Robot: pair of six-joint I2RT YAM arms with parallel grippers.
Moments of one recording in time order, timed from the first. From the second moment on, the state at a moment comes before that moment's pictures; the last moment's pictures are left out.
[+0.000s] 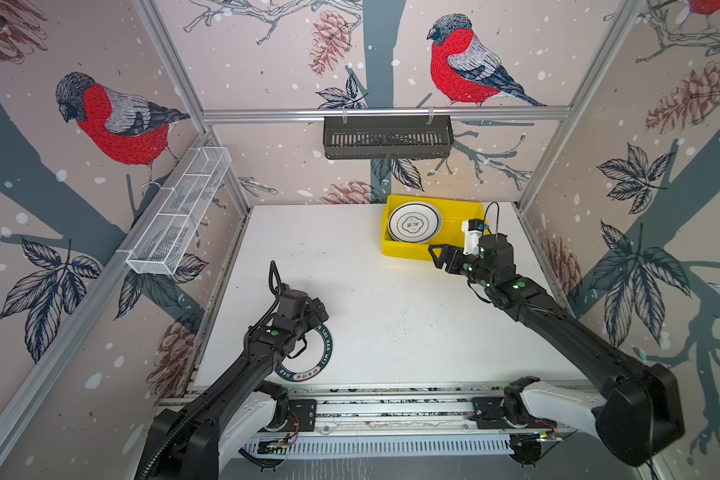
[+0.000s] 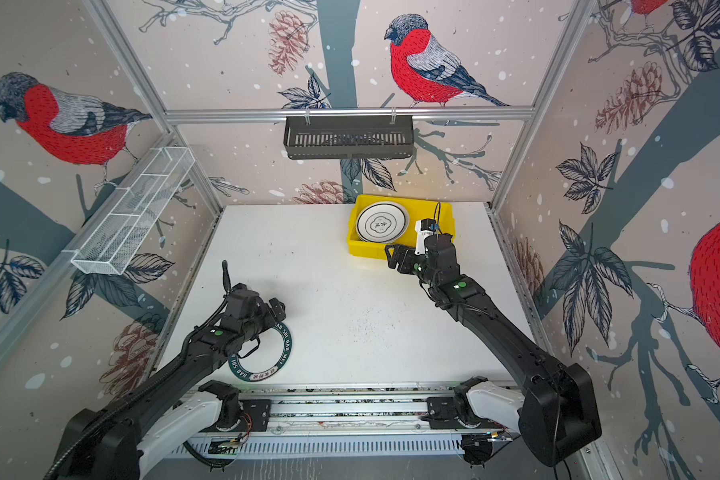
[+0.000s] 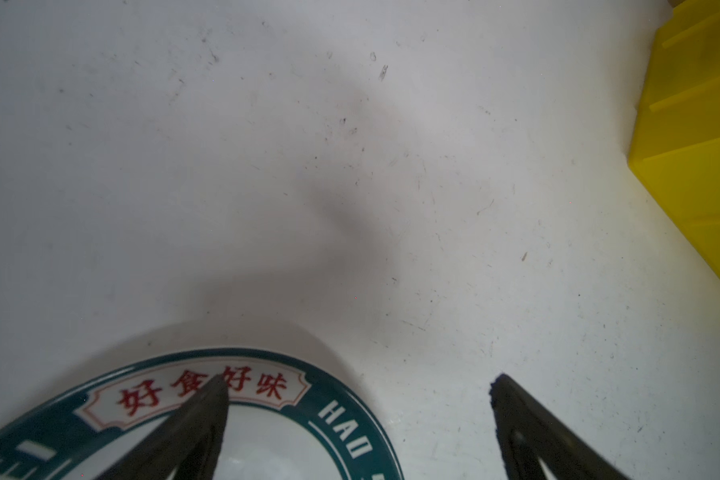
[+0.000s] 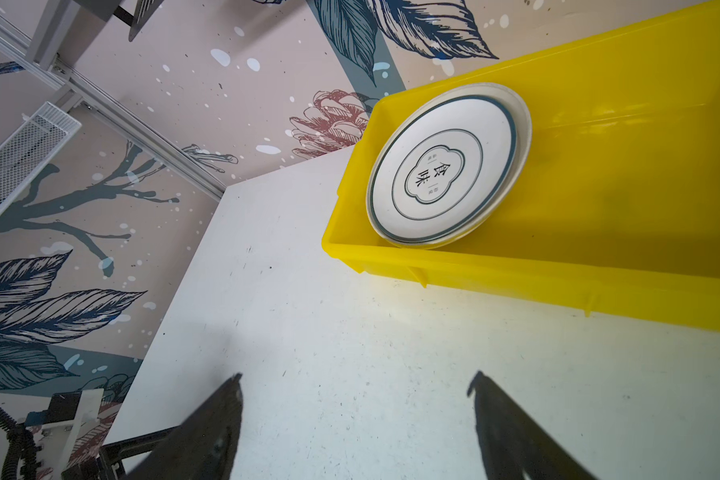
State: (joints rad) left arm -0.30 0.94 0.38 -0.30 -0.07 -0.77; right arm 0.41 1.18 0.86 -0.10 -0.16 0.52
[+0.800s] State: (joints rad) left arm -0.30 1.08 0.37 -0.16 -0.02 -0.76; right arm 0.37 1.16 0.82 -0.14 -0.13 0.53
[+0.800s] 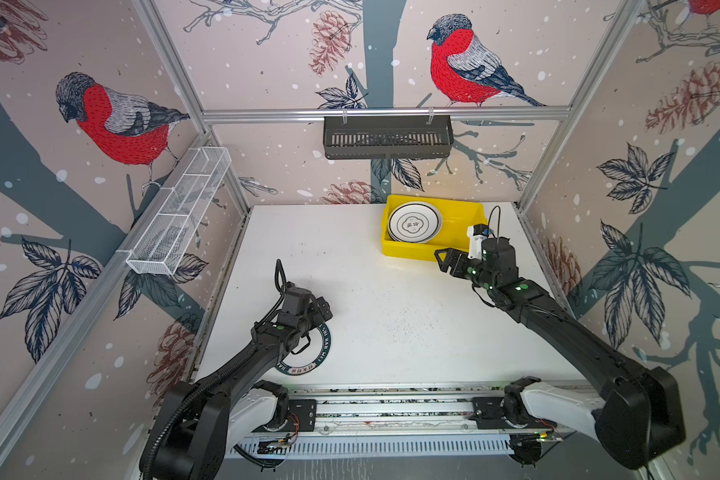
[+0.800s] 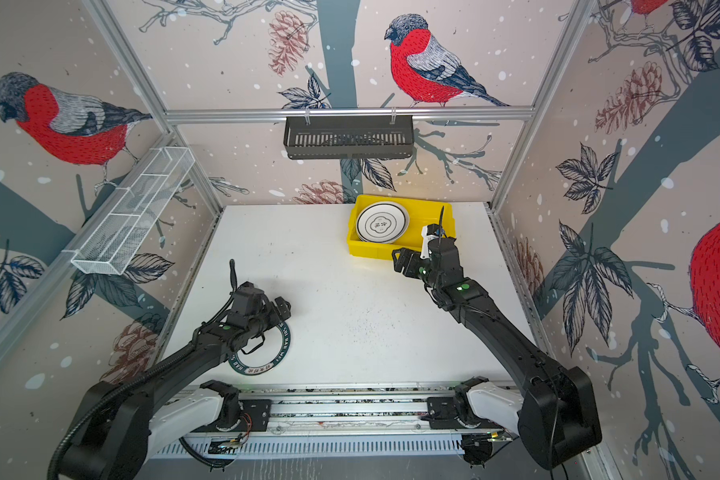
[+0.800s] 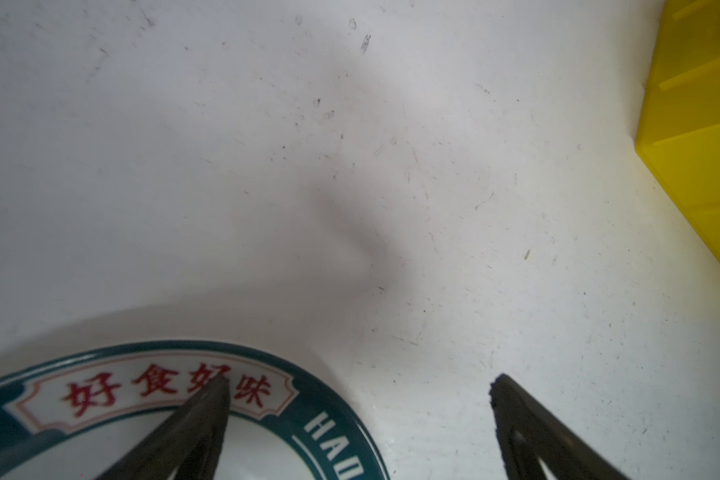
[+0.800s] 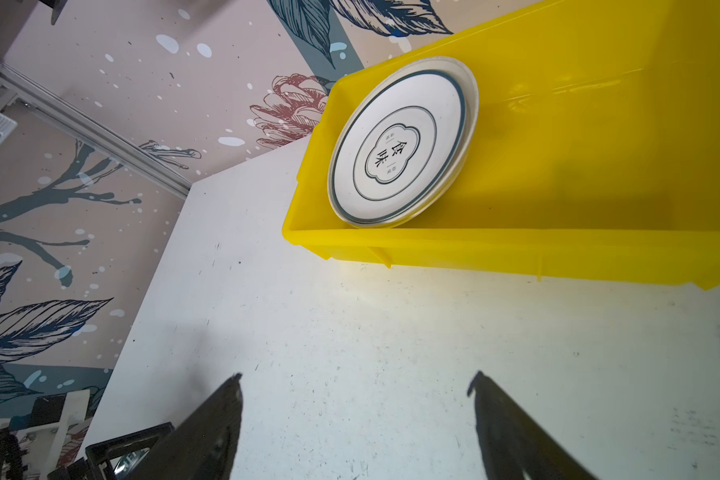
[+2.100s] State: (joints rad) left arm -0.47 1.12 0.50 -0.22 -0.15 -0.73; right arm 0.29 1.05 0.74 -0.17 -0.21 0.56
